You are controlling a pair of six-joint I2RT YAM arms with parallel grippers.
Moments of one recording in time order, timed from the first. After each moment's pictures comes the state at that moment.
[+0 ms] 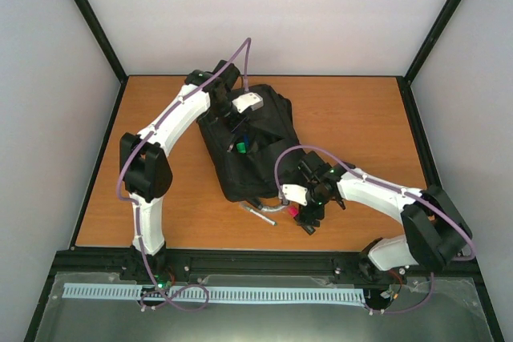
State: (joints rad) left arm -0.46 2.01 1.94 -1.21 0.37 0.37; right arm 0.66 1.38 0.74 -0.72 -0.28 -0.79
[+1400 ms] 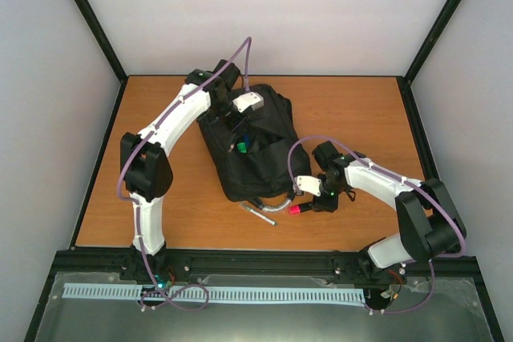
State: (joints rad) left arm -0.46 2.01 1.95 -1.21 0.38 0.37; right arm 0.46 1.45 0.77 -0.79 -0.19 -0.94
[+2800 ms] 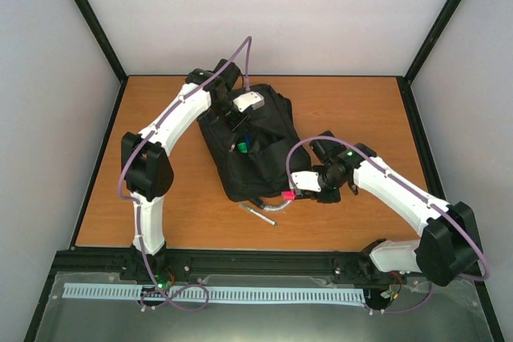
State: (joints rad) left arm -0.46 2.02 1.96 -1.22 0.39 0.37; right arm 0.56 1.31 0.92 -0.98 -0.15 -1.10
